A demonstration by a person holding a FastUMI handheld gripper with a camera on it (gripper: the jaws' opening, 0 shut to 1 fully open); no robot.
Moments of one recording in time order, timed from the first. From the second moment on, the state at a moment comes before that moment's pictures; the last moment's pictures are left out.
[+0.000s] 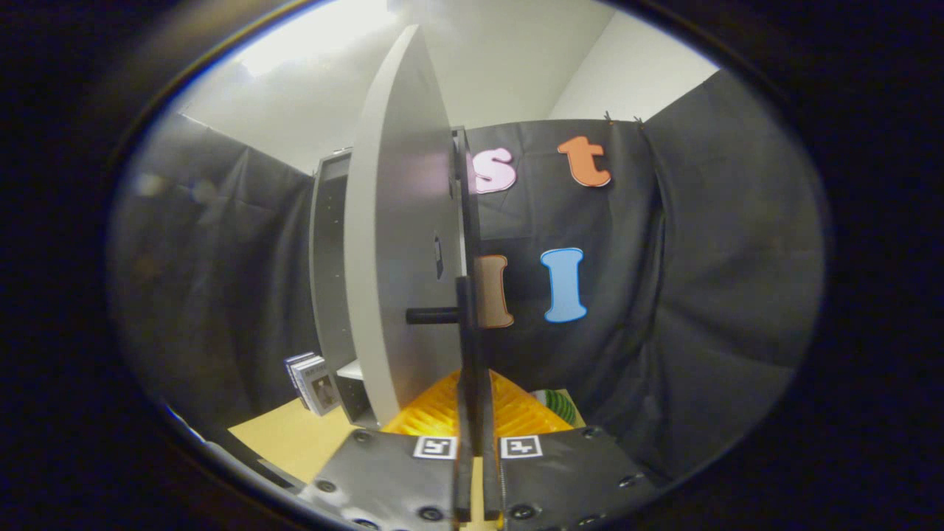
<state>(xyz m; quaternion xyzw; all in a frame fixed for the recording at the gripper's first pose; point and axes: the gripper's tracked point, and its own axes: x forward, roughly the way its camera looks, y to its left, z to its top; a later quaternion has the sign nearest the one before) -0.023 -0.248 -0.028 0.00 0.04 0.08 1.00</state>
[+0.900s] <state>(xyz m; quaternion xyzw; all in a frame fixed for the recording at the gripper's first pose) -0.110 -0.126 -0.045 -0.02 0.05 0.11 0.99</state>
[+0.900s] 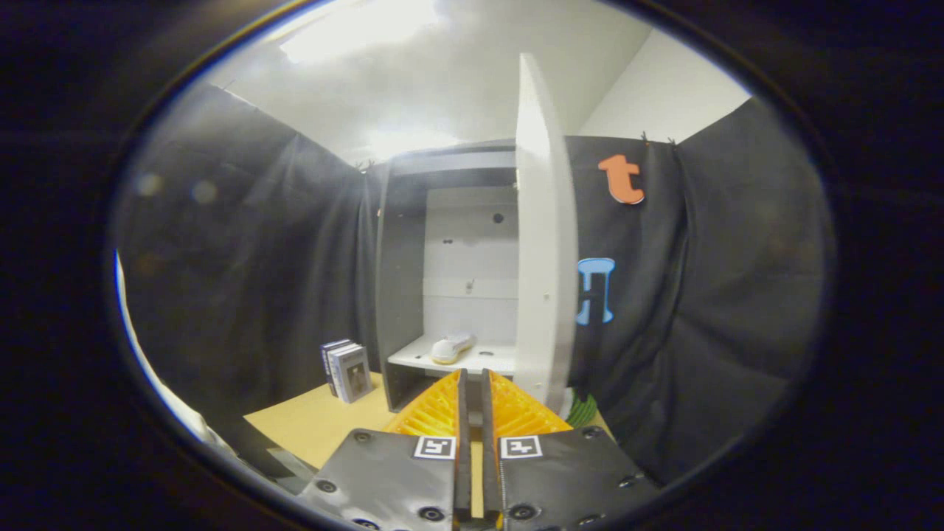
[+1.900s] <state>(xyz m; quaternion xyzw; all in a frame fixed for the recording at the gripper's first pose) -0.060 -0.026 -0.386 0.05 0.31 0.03 0.95</state>
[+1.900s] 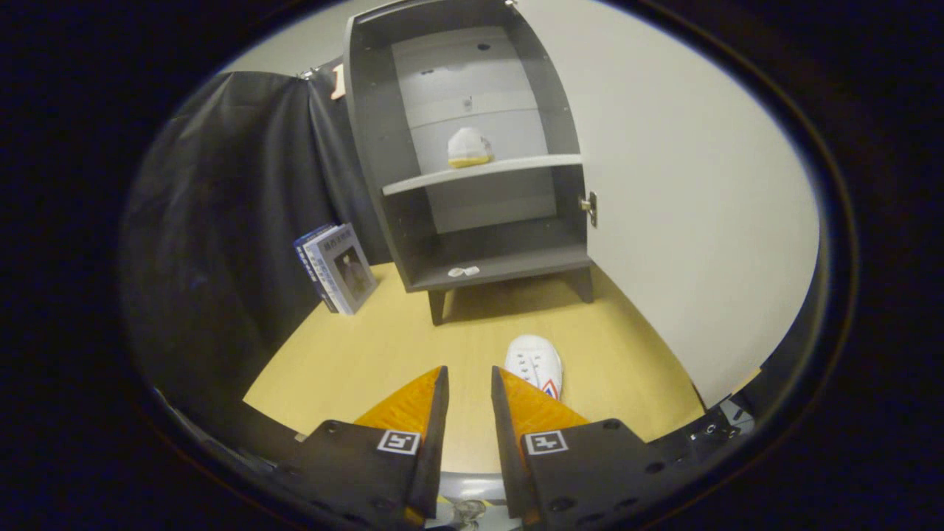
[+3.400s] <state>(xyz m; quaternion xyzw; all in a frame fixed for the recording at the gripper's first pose) -0.004 -0.055 -0.542 0.01 0.35 -0.03 0.94</state>
